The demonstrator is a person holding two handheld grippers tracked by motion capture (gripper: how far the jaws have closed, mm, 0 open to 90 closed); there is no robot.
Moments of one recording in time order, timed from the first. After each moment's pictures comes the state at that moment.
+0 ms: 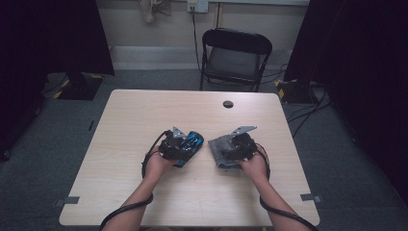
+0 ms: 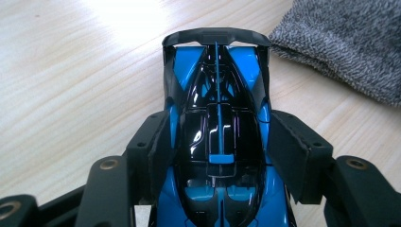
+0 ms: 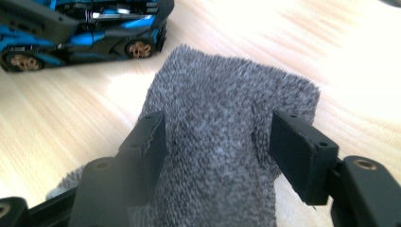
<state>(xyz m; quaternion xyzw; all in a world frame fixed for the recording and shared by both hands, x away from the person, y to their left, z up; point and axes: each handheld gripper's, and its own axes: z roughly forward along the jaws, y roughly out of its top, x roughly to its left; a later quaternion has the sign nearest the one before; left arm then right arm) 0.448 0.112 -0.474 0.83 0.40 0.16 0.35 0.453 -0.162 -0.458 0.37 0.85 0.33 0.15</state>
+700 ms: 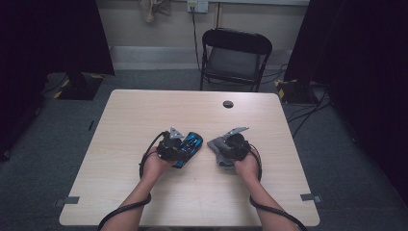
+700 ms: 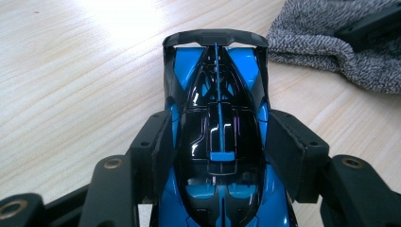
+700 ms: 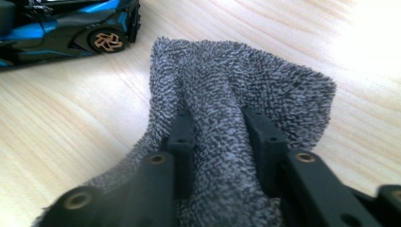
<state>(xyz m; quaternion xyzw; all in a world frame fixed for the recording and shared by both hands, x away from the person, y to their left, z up) 0.445 0.117 -0.474 0.83 0.39 0.16 0.36 0.462 -0.145 -0.477 0.41 0.85 0.30 0.15</state>
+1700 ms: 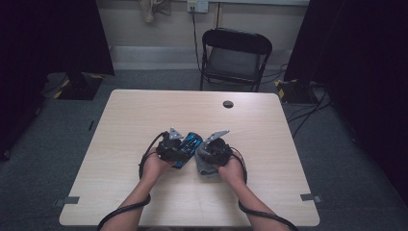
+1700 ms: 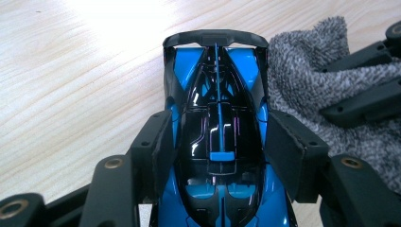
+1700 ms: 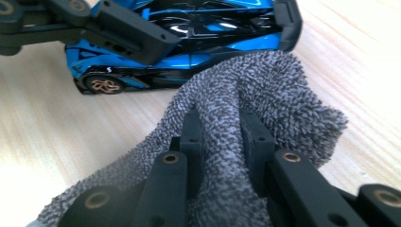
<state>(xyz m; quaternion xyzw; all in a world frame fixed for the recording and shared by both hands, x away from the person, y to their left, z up) 0.443 0.119 -0.475 0.83 0.39 0.16 0.36 0.444 -0.088 -0.475 0.33 0.88 0.33 0.10</state>
